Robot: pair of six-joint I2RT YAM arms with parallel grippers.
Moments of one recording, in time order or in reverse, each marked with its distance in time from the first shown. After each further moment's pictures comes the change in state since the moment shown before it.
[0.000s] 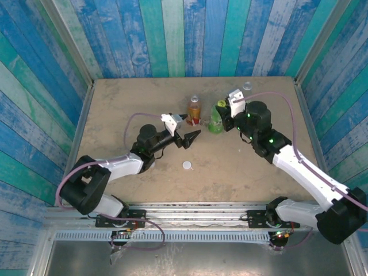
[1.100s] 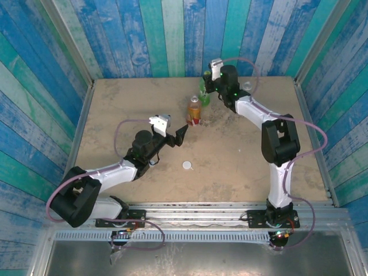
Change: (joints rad) left arm 0.000 -0.124 -0.093 -0.108 -0.334 -0.045; right arm -0.154 0.908 0.712 0.152 -0.077 0.067
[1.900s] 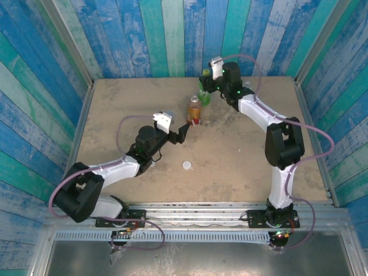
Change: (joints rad) left arm 0.000 0.070 0.080 -0.034 -0.002 0.040; right arm 0.000 -0.107 -0.035 -0.094 -0.055 -0.040
